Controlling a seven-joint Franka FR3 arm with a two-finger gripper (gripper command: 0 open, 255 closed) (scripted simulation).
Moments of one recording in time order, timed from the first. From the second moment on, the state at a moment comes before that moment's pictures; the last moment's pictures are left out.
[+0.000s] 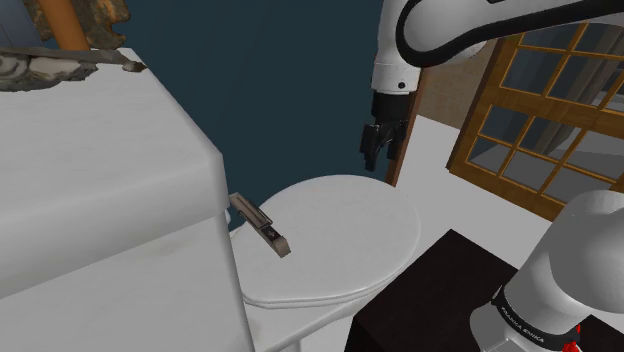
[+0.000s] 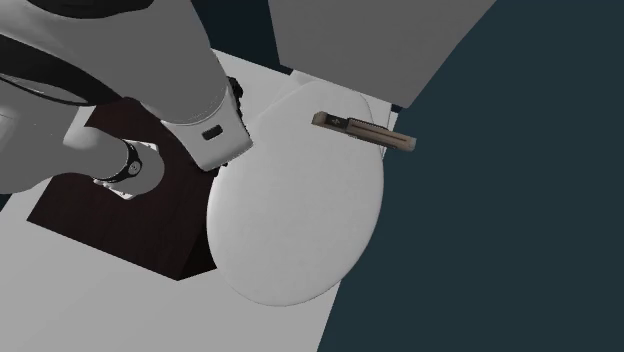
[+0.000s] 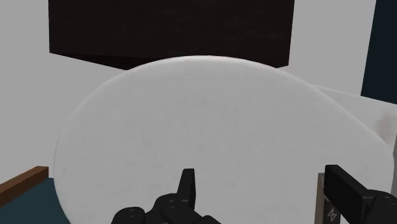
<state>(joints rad) 0.08 -0.48 0.12 -2.38 0.14 1.80 0.04</state>
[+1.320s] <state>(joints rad) 0.17 0.25 0.28 -1.95 -0.04 2.14 0.40</state>
